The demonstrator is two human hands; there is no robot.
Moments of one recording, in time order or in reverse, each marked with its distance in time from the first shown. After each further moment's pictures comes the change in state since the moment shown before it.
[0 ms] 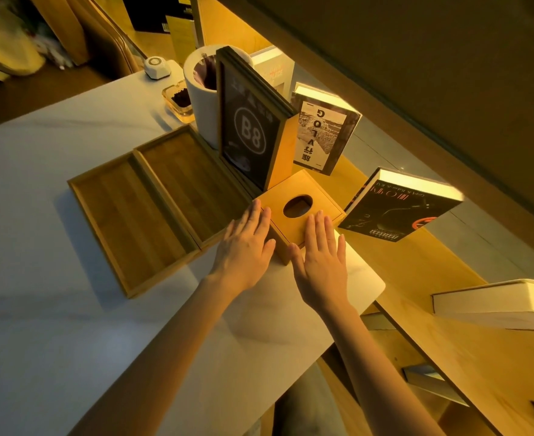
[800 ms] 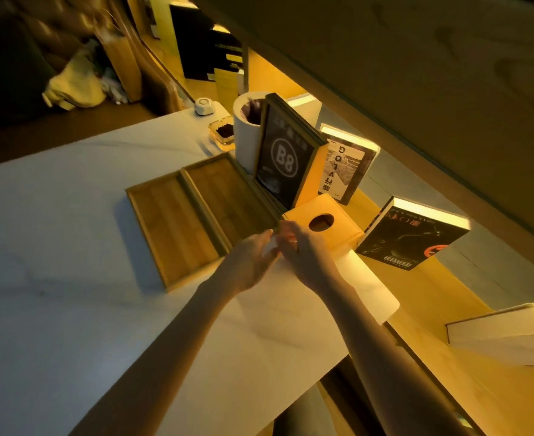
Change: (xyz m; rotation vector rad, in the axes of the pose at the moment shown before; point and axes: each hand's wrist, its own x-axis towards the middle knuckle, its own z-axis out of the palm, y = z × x) left_hand -0.060 -0.007 -0.054 -0.458 -0.013 -0.163; right_hand -0.013 -0.089 -0.056 0.356 -0.067 -0.249
